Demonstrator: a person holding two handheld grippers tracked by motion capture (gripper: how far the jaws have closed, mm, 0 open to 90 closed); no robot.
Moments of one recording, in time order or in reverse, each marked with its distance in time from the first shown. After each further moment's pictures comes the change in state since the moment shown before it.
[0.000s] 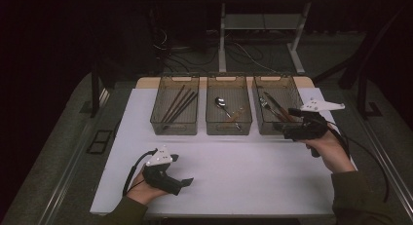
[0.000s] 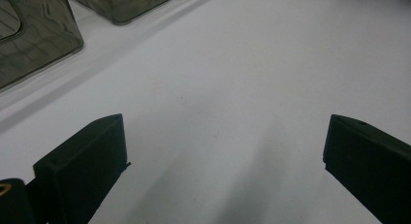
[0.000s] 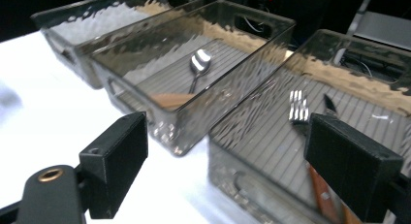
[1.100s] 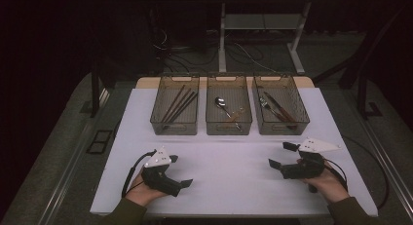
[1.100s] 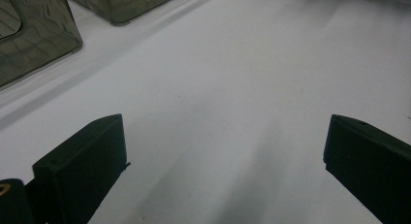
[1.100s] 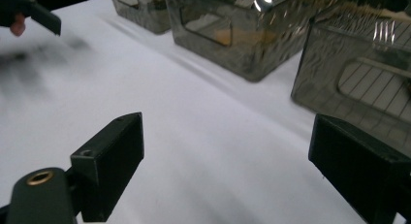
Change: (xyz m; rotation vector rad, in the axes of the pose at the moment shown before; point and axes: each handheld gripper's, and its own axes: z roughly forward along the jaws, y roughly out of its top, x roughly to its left) left arm -0.003 -0.002 -0.004 -0.012 -0.003 -0.007; right arm 0.044 -0.084 -0.015 0.004 0.124 0.021
